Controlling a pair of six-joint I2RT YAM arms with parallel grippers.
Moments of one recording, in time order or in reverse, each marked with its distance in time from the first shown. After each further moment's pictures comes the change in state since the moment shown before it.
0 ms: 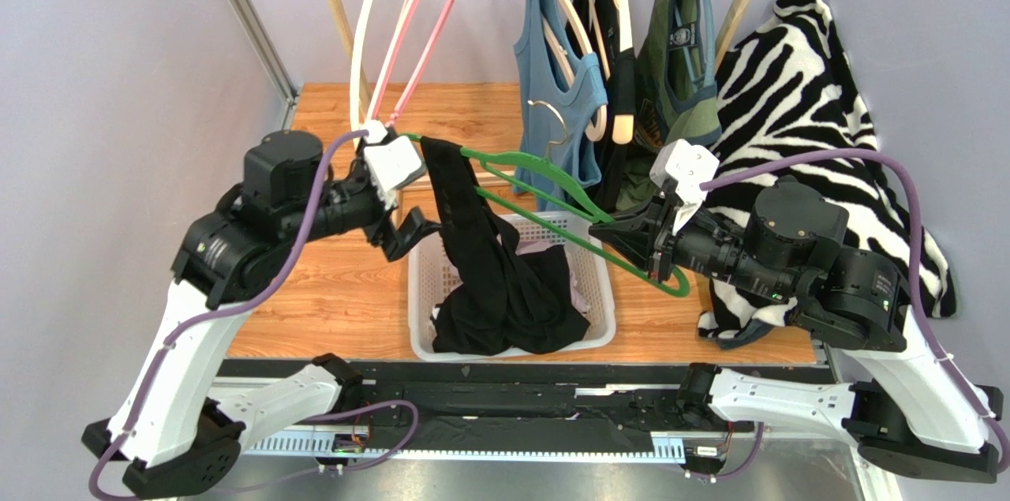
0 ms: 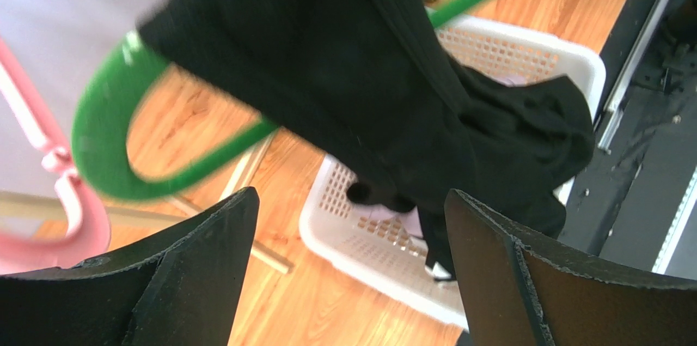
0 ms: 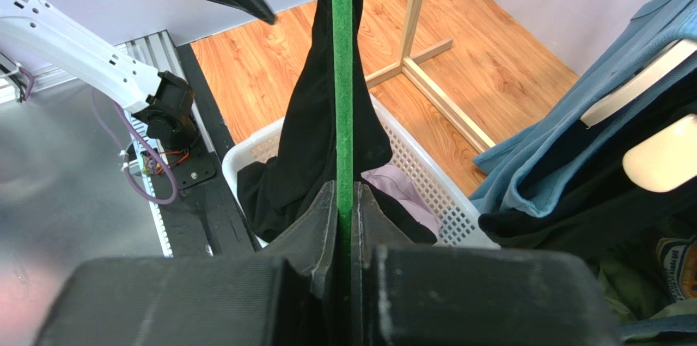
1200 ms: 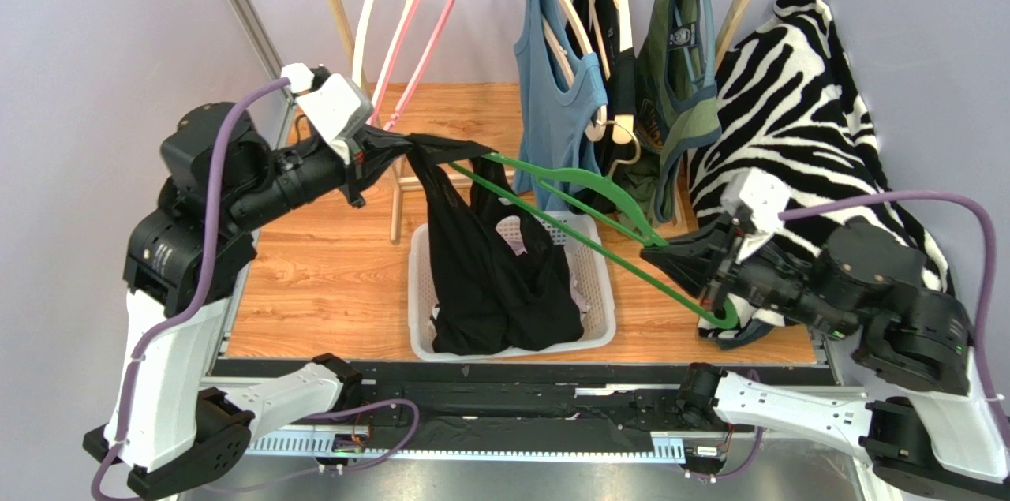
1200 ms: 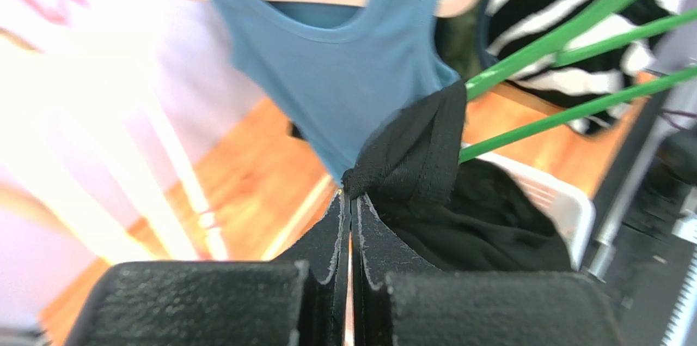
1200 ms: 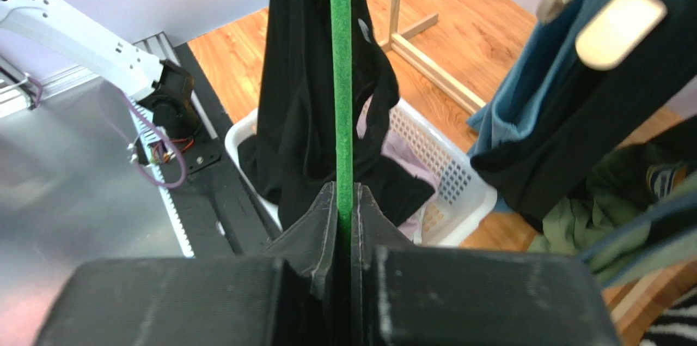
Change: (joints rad) left arm 0.049 0.095 0.274 0.105 0.014 -0.166; right arm 0.000 -0.164 -0.060 -0.096 0.060 0.065
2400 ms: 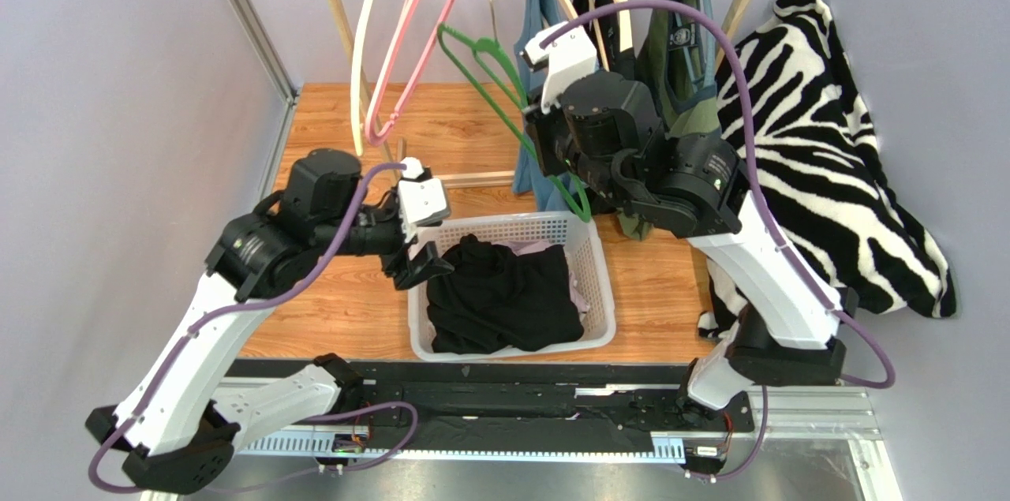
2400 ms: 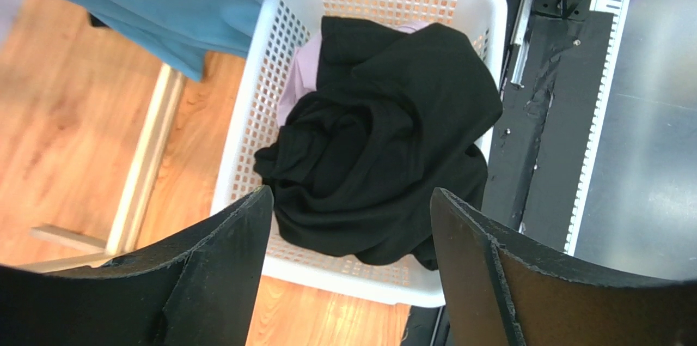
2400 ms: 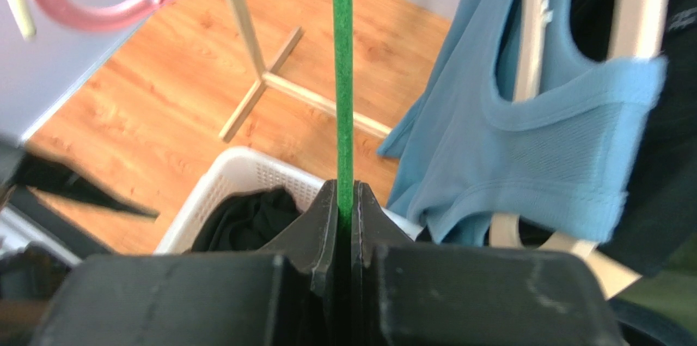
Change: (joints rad) left arm -0.111 -0.080 -0.434 -0.126 0.149 0.209; right arm 0.000 0.832 0.753 -0.146 0.448 0.116
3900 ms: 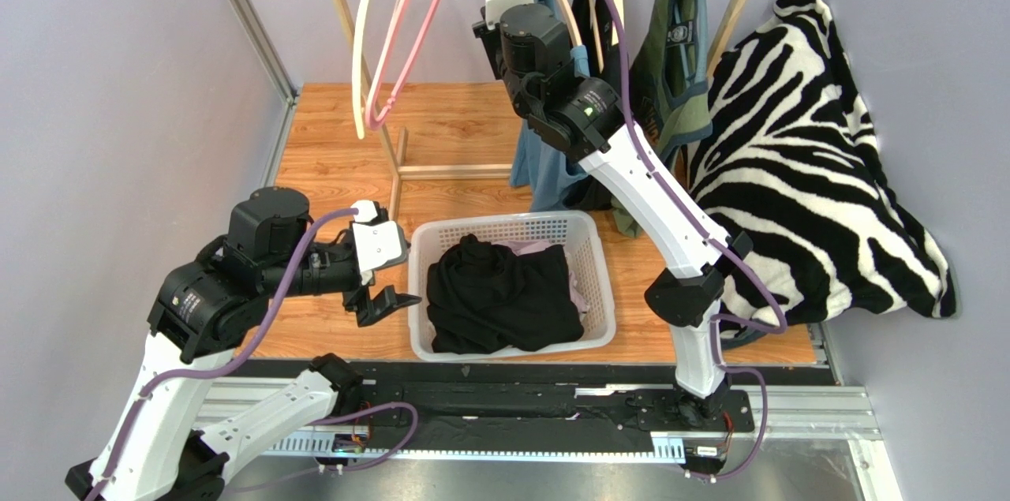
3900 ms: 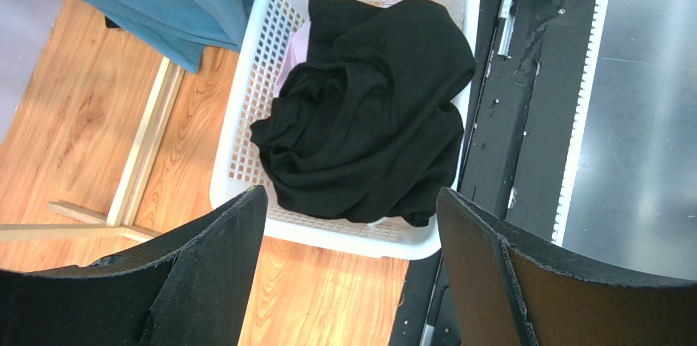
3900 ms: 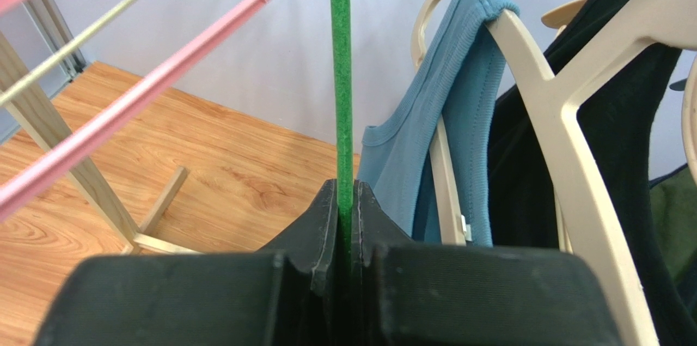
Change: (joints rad) left arm 0.042 -0.191 -0.010 -0.146 0.029 0.080; right arm -0.237 0.434 0.248 0.478 0.090 -0.319
